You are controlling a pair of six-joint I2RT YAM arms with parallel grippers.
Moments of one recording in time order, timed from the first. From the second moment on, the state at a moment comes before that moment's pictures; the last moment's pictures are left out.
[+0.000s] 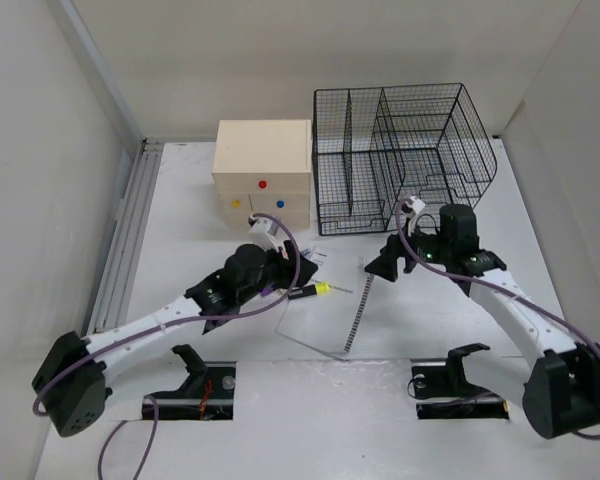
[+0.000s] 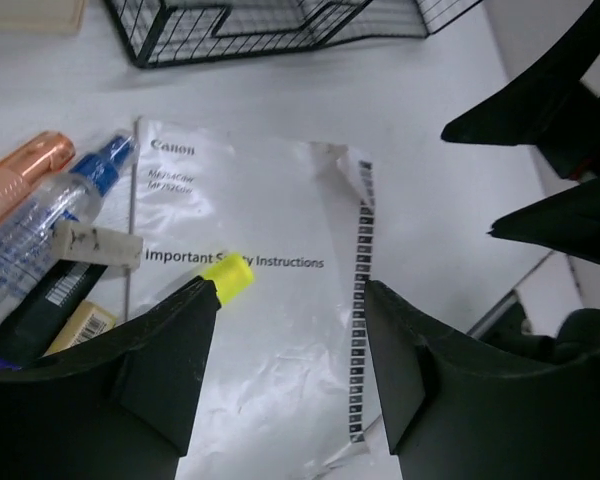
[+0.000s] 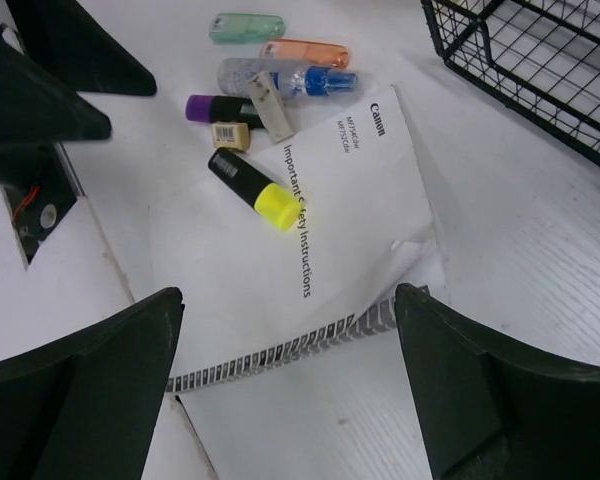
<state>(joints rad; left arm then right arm) -0.81 0.96 0.53 0.09 -0.06 -0.72 0.20 1.04 0.67 -0.22 -0.82 0.00</state>
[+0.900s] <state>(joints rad) -1.03 1.16 0.34 0.21 -0.24 -0.76 0.28 1.43 0.67 -0.02 -0.65 0.16</state>
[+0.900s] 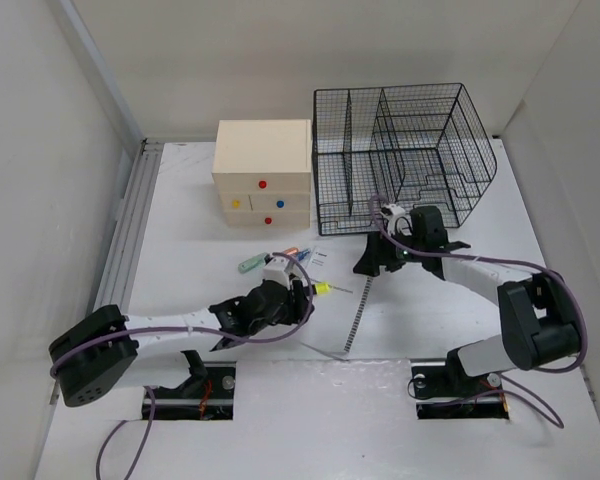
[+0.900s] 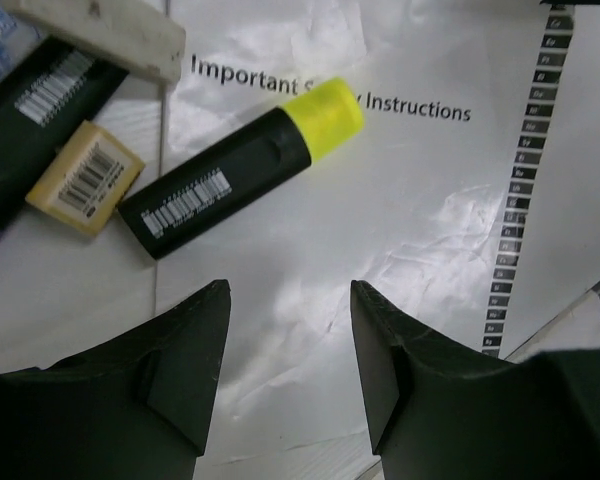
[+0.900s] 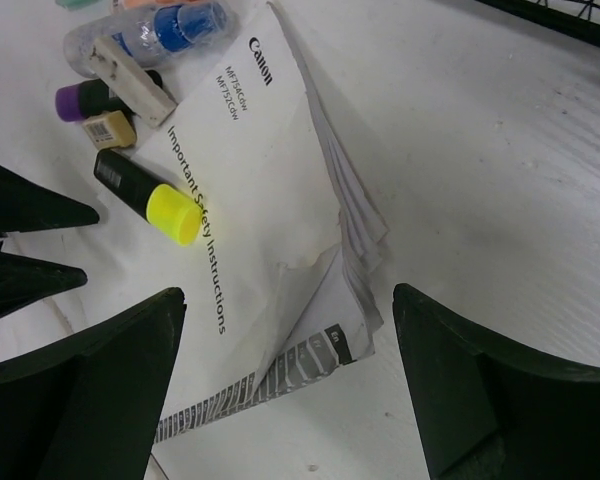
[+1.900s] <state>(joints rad) -1.11 1.49 0.43 0.49 -0.25 -0.89 0.40 1.45 0.66 -0.02 -0.67 0.15</state>
